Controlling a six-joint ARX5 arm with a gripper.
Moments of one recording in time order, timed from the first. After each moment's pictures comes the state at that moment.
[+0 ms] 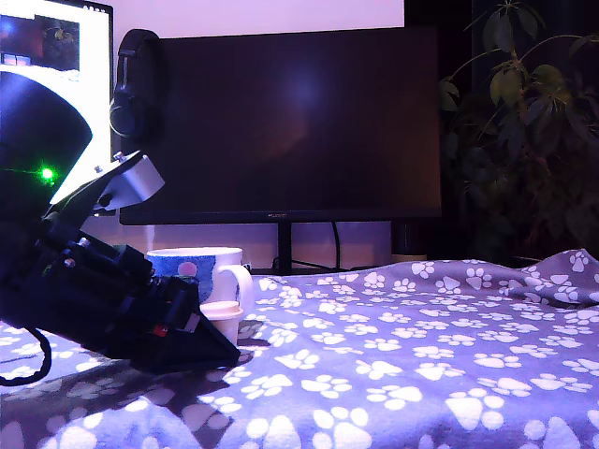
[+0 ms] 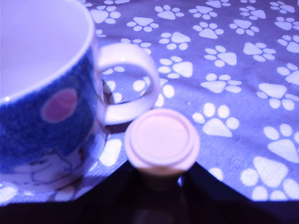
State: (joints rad) arm -0.64 1.70 0.36 0.82 0.20 0.01
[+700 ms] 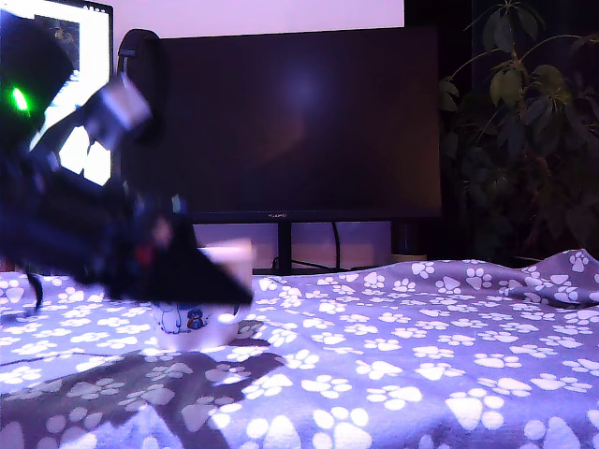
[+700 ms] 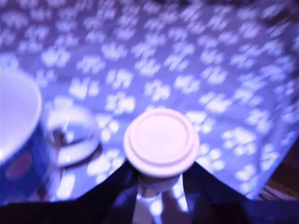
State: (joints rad) arm -0.63 1.43 0.36 0.60 0.39 0.03
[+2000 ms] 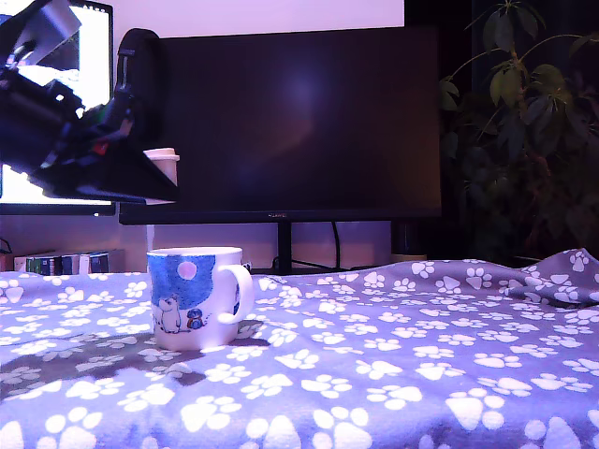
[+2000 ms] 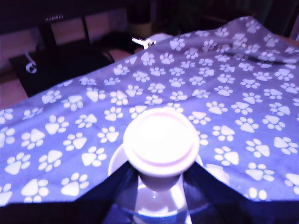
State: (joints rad) arm -0.41 1.24 0.50 0.36 0.31 0.06
